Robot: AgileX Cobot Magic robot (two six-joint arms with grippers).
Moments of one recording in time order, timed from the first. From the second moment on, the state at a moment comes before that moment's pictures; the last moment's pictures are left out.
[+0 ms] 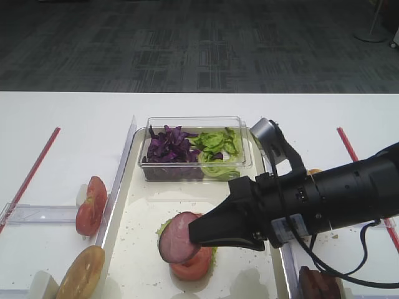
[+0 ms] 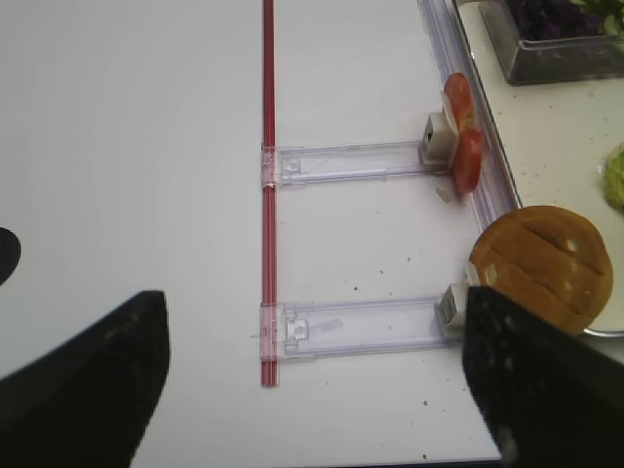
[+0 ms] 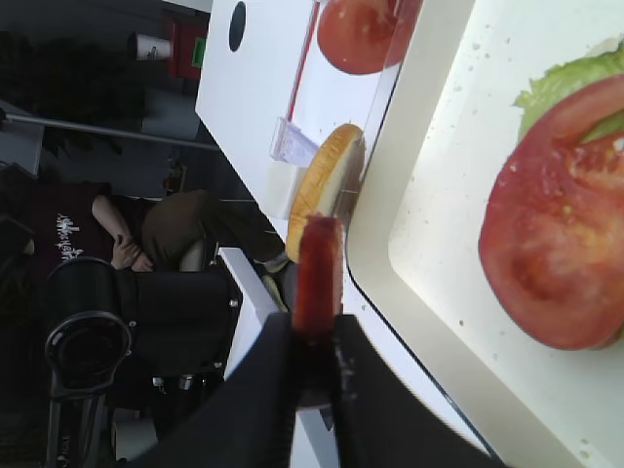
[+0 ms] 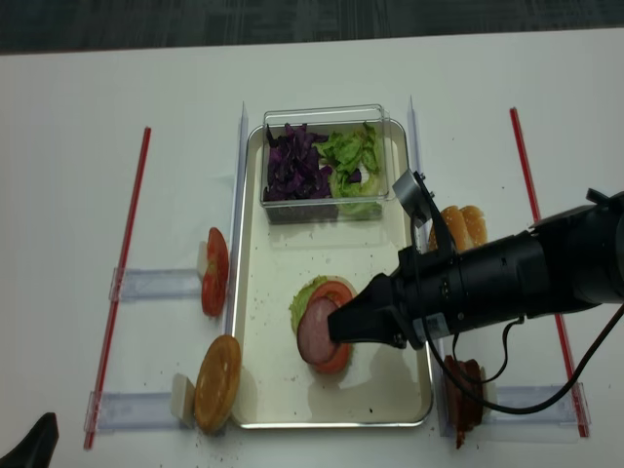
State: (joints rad) left arm 0.00 0.03 -0.49 0.02 1.18 -0.03; right arm 0.37 1.69 -0.55 1.76 1.06 -1.35
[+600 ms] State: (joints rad) left arm 0.00 0.03 -0.49 0.02 1.18 -0.03; right arm 0.37 1.70 -0.59 1.76 0.97 -1.35
